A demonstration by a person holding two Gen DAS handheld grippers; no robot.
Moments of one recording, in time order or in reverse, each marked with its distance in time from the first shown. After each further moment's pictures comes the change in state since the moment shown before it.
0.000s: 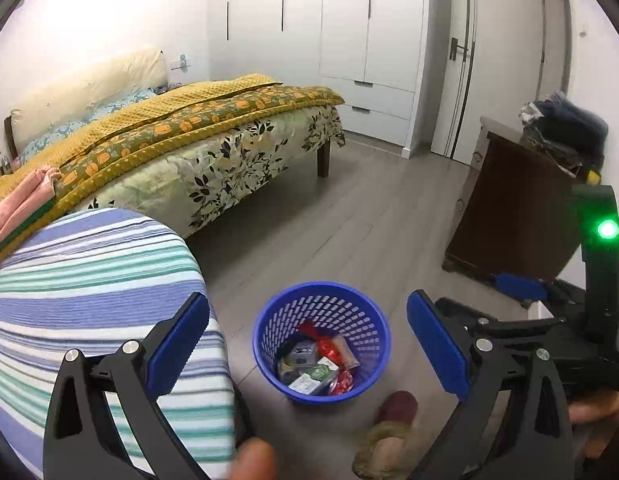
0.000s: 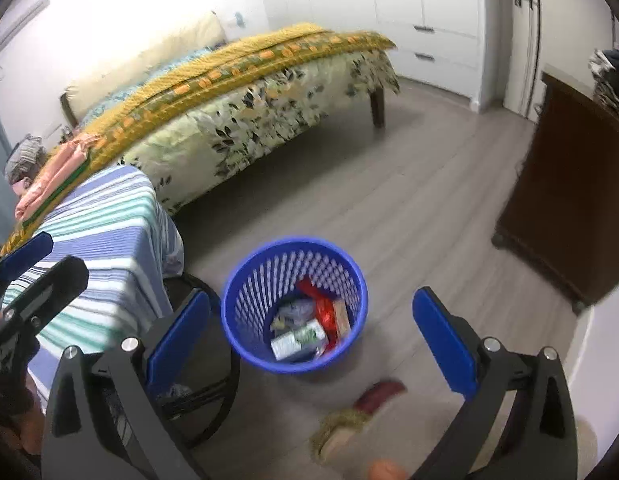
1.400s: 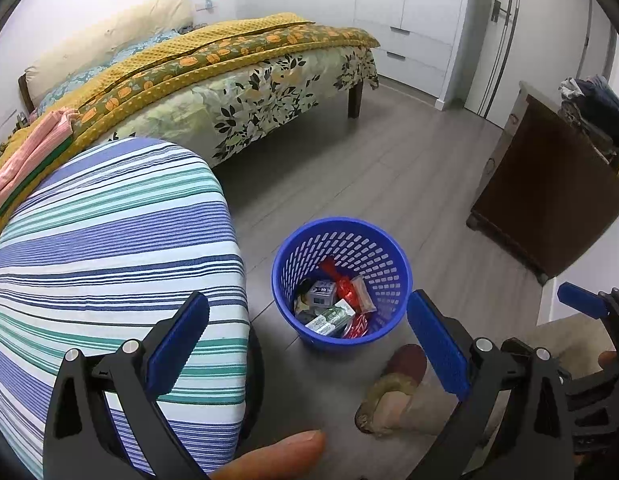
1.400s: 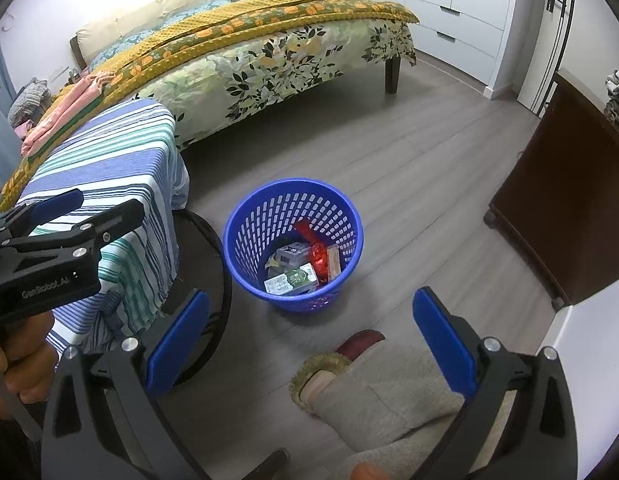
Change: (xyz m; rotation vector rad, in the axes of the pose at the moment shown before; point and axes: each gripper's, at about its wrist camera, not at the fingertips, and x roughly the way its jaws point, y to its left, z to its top) left arm 0.020 0.015 -0.020 -0.068 0.233 0.097; right arm -0.024 0.015 -0.030 -0.119 0.145 -0.014
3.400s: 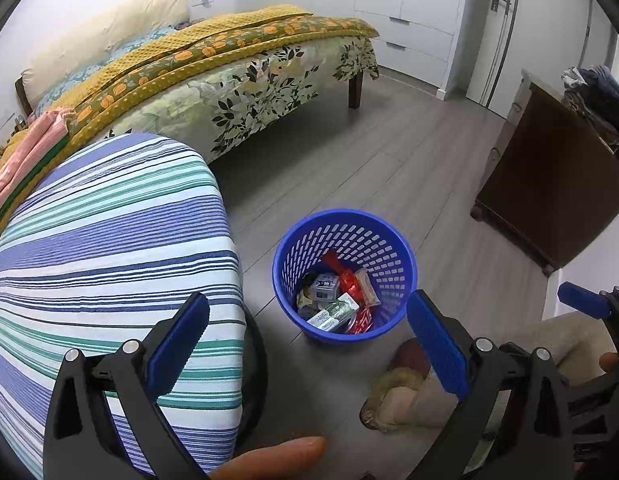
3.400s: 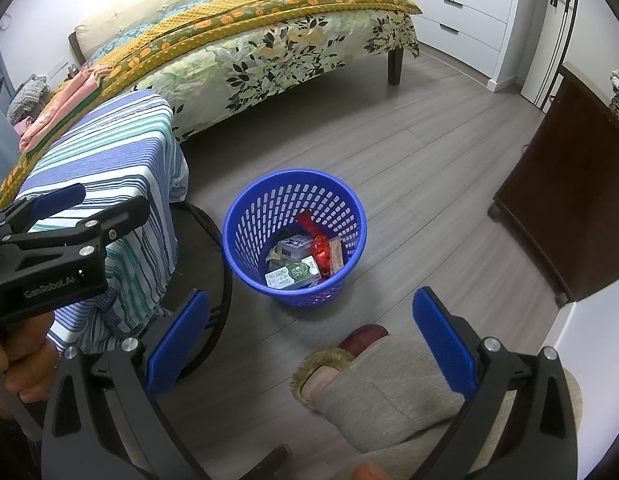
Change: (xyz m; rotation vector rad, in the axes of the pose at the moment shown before) left arm 0.013 0.004 -0.001 0.016 0.028 0.006; right arm 0.011 0.006 -0.005 0.001 0.025 0.001
